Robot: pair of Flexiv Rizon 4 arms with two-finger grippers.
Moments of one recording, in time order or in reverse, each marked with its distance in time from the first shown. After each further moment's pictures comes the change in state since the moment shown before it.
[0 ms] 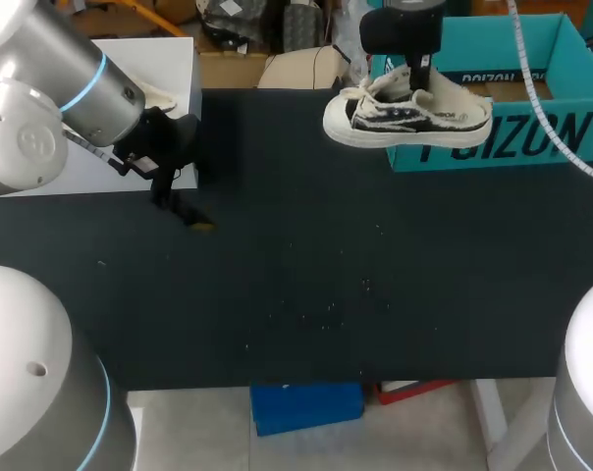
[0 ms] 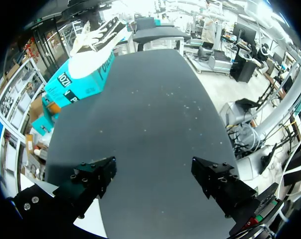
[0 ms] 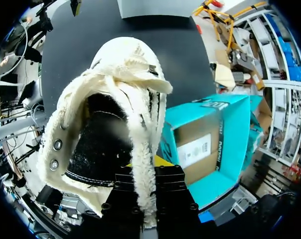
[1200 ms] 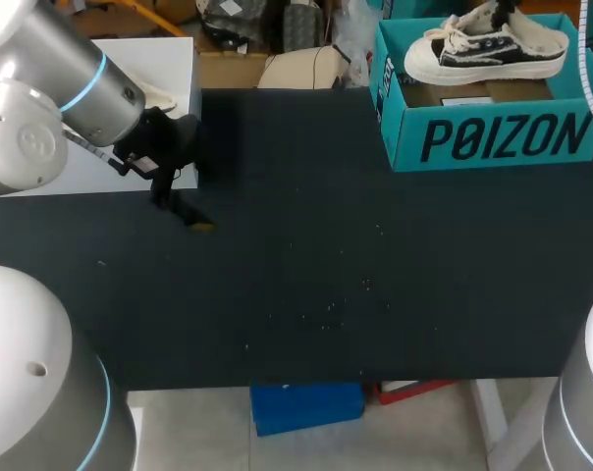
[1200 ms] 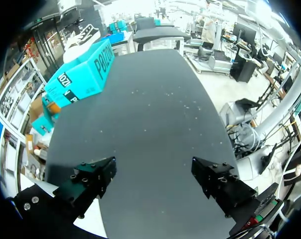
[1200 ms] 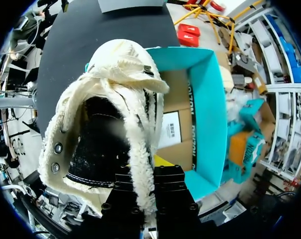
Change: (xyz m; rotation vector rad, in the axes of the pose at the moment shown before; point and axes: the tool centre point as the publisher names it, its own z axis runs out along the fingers) left arm 0.000 0.000 0.000 0.000 0.000 0.000; right arm -0.181 -0.107 0.045 -0.085 0.063 -0.108
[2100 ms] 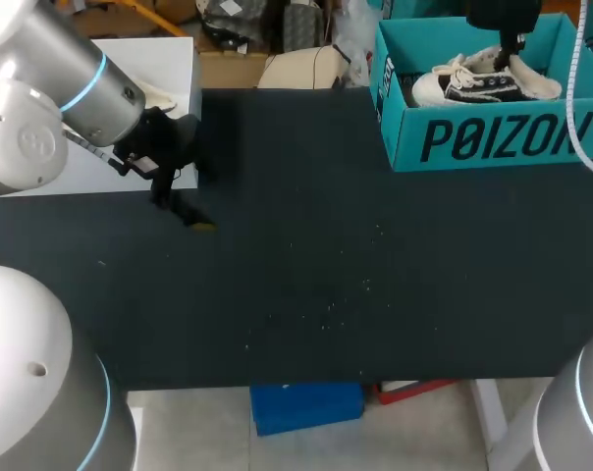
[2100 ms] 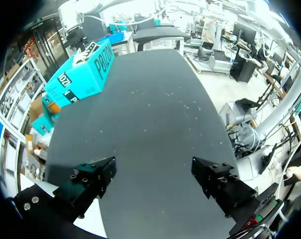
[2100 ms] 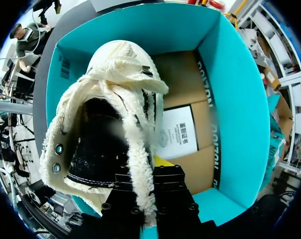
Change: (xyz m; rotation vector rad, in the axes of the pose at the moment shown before) left arm 0.000 0.000 0.000 0.000 0.000 0.000; right arm -0.011 -0.018 0.115 -0.103 0.136 0.049
